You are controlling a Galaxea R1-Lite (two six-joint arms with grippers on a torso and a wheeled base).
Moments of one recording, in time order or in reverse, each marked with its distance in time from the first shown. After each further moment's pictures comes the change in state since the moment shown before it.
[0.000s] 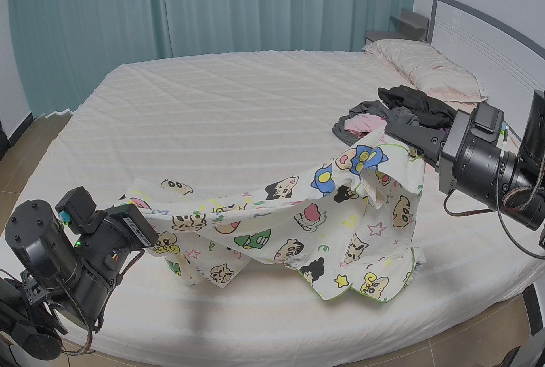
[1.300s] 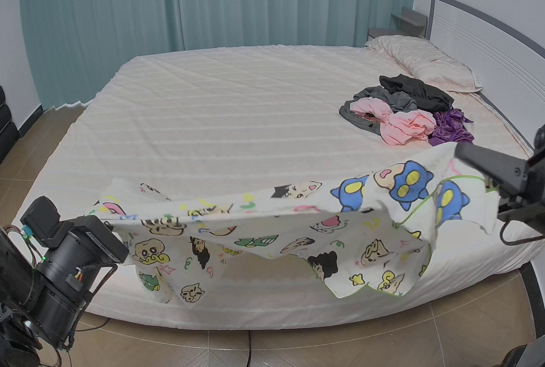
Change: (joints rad) left arm -0.076 -0.188 0.079 0.002 -0.006 -0.003; right arm -0.021 -0.316 0.185 -0.001 0.209 0.005
